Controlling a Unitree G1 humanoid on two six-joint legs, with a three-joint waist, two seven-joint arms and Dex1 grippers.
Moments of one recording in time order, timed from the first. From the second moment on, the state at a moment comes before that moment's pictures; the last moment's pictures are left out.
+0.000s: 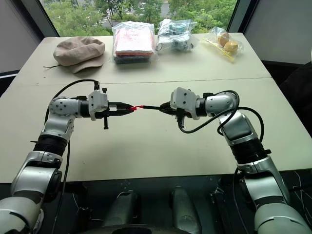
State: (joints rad) left arm -0.71 0.52 -0.07 0.59 -0.17 -0.38 -1.35; right arm -0.67 -0.60 0.22 0.07 0.08 0.14 1.11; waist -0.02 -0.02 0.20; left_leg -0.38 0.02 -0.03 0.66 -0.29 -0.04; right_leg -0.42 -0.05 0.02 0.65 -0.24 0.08
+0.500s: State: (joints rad) left arm -0.70 0.53 -0.07 0.58 -0.17 -0.37 -1.34; right arm -0.67 -0.61 0.22 0.08 0.08 0.14 1.12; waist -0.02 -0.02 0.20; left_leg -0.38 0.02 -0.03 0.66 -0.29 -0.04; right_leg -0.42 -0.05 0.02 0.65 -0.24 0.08
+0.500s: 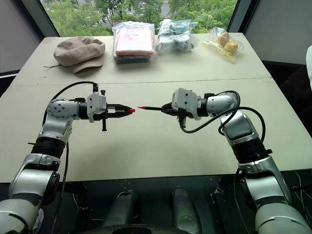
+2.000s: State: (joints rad) left arm -0.70 0.52 -0.07 0.58 -0.16 -0.36 -1.34; right arm -0.67 -0.59 0.24 0.03 0.08 0.19 1.13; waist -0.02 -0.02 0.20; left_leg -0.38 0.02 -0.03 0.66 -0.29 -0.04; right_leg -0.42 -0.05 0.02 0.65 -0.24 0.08
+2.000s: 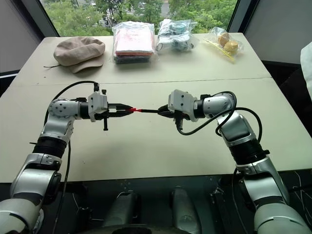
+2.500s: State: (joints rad) left arm -0.70 0.53 -0.08 0.55 -0.17 -0.34 -1.39; right arm -0.67 -0.58 0.27 0.03 0.06 0.15 1.13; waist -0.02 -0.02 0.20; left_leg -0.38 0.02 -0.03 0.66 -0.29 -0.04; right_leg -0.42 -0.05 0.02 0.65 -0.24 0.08
